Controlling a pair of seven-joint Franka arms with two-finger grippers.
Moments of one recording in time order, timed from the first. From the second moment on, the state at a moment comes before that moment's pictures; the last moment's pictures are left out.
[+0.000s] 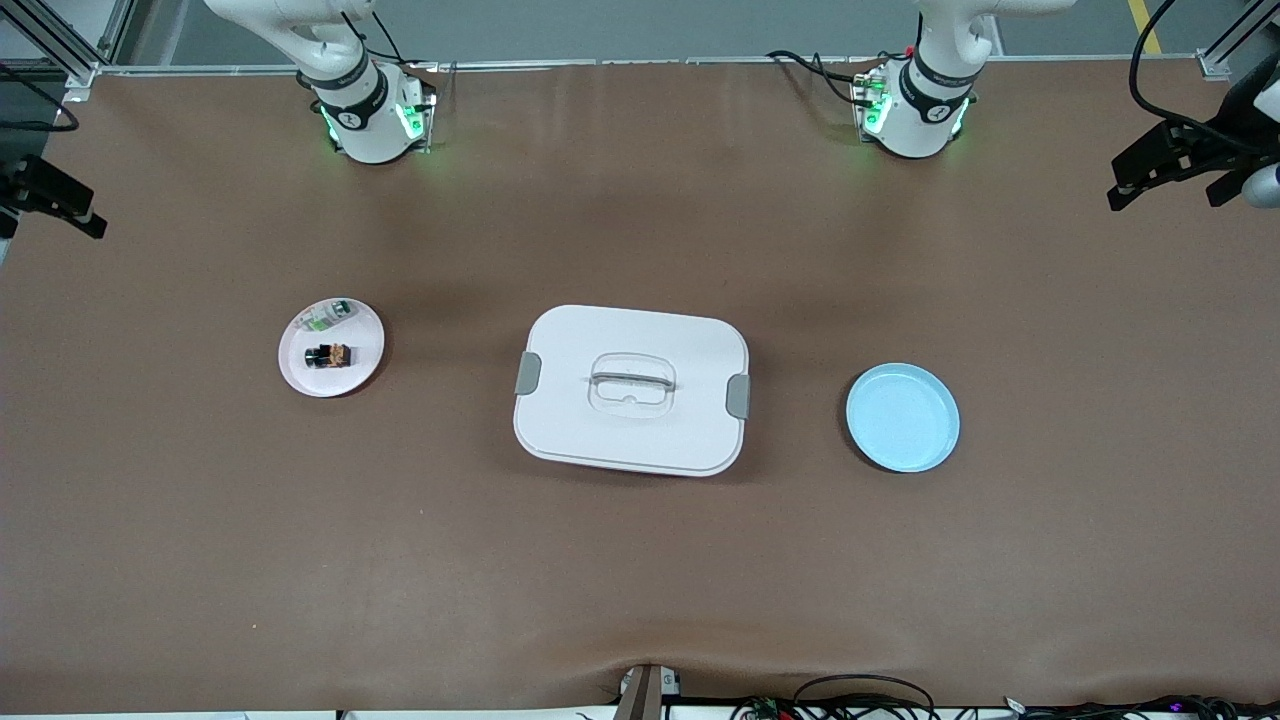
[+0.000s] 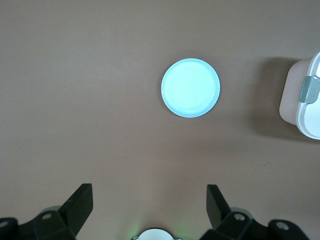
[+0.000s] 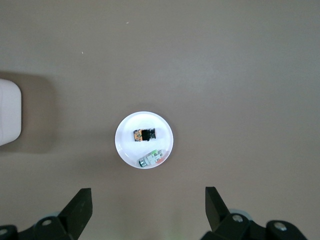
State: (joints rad) left arm -0.10 -0.09 0.03 -1.53 0.02 1.43 -0.08; right arm -0.02 -0.11 -0.11 -1.65 0.00 1.56 -0.10
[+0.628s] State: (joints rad) left arm -0.10 -0.09 0.03 -1.53 0.02 1.43 -0.08; right arm -0.02 -0.04 -0.10 -1.56 0.00 1.54 -0.10
